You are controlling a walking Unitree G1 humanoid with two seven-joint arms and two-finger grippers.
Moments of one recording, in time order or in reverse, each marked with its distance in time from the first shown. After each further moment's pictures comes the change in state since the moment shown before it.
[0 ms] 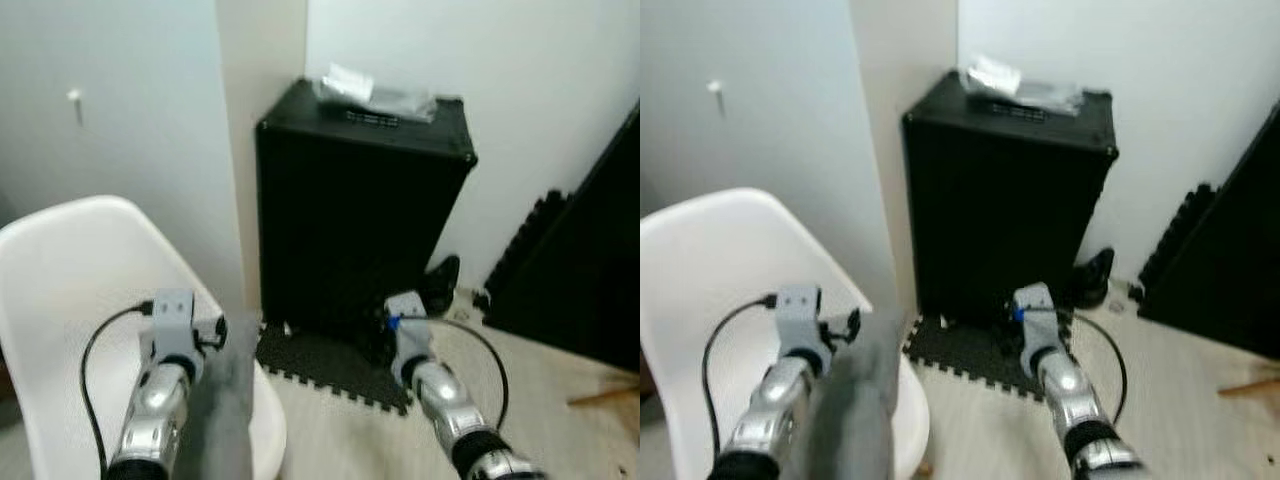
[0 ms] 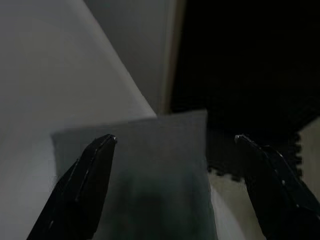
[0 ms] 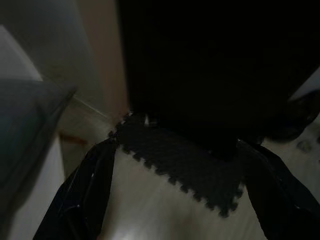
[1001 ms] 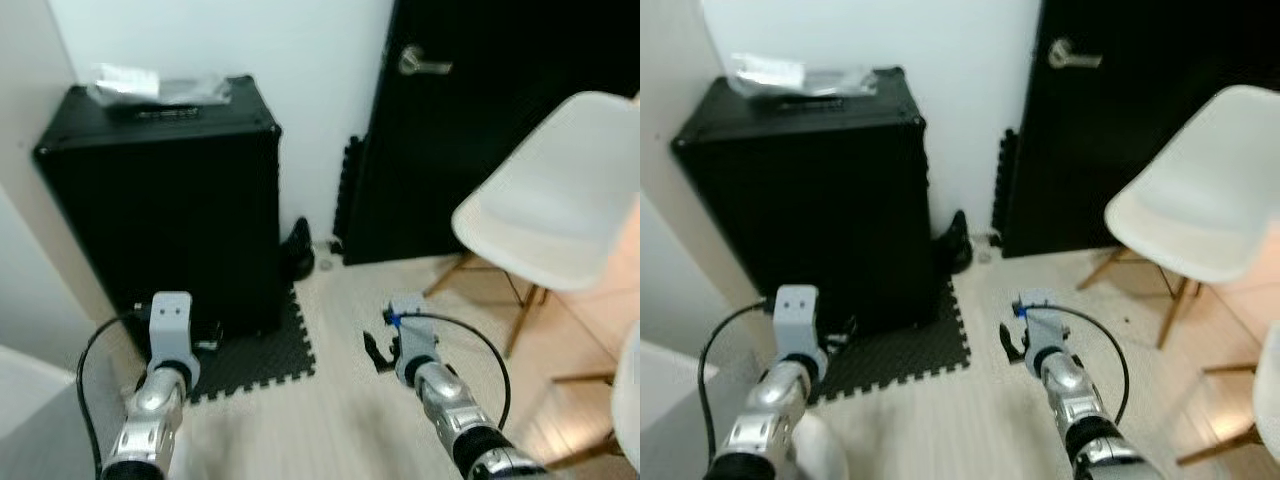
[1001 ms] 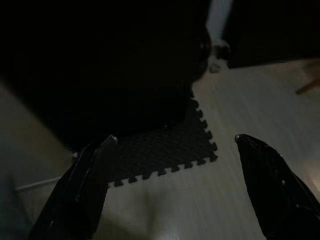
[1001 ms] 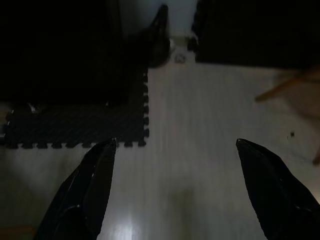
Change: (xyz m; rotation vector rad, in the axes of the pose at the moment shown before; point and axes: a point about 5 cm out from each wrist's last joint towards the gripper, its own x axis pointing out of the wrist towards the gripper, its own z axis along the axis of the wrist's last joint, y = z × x) left arm 0.004 -0.001 0.005 0.015 0.008 -0.012; right arm 0.000 -0.010 -0.004 -0.002 0.055 -0.079
